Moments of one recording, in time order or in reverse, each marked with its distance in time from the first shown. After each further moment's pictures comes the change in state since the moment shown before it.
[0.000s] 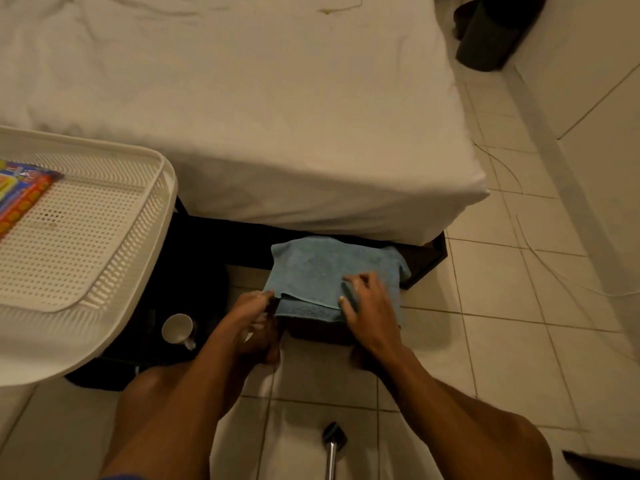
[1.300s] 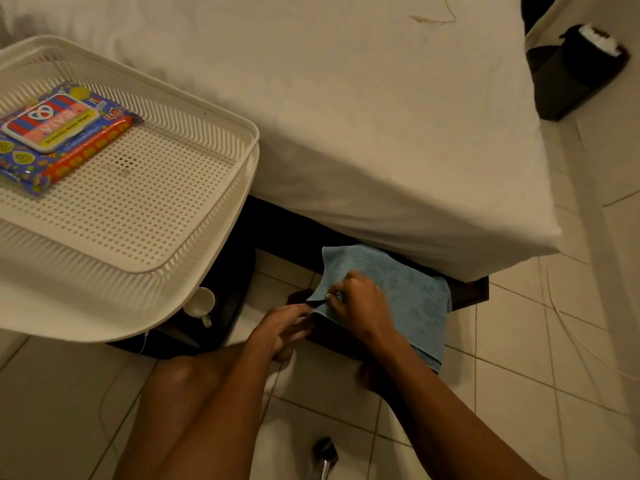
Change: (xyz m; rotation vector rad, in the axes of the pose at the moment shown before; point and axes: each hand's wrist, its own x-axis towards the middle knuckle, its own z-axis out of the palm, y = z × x) left_hand 0.015 -0.036 -0.018 -0.474 -0.109 -0.207; right_hand 0.056 -0.087 0.045 -0.262 -0.251 -0.219
